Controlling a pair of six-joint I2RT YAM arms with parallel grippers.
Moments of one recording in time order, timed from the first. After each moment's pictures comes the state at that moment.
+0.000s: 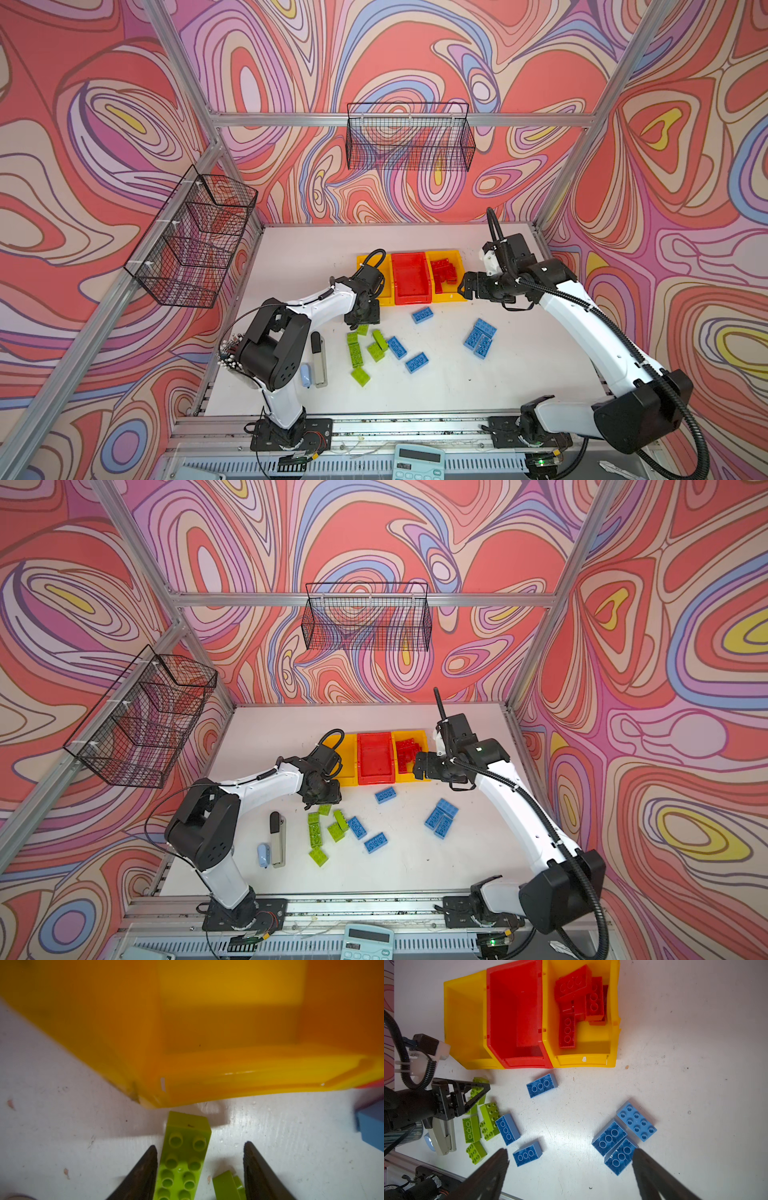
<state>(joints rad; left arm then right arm) -0.54 1.77 1.12 -0.67 -0.04 -0.57 0.32 1.33 1.31 -1.02 -0.14 0.37</state>
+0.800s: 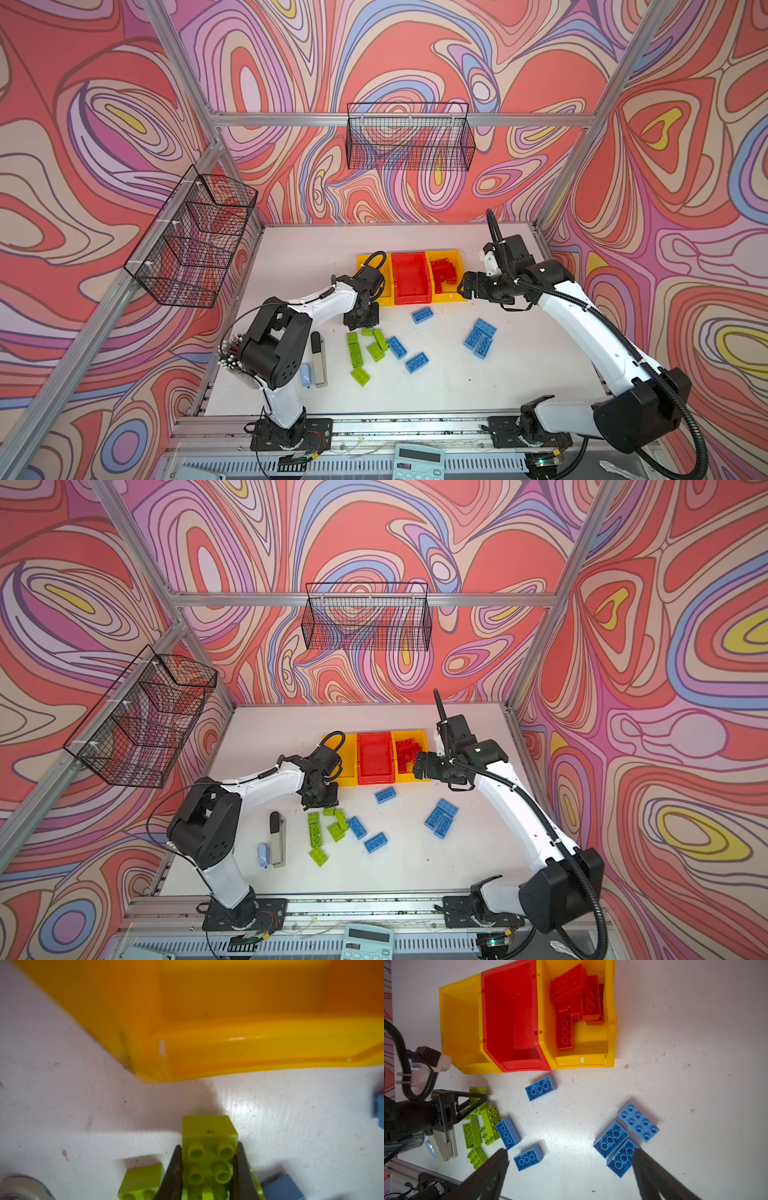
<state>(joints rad) -0.54 1.76 1.16 -0.77 -0.02 -0.58 0.32 1.33 1.29 -0.99 -0.13 0.40</state>
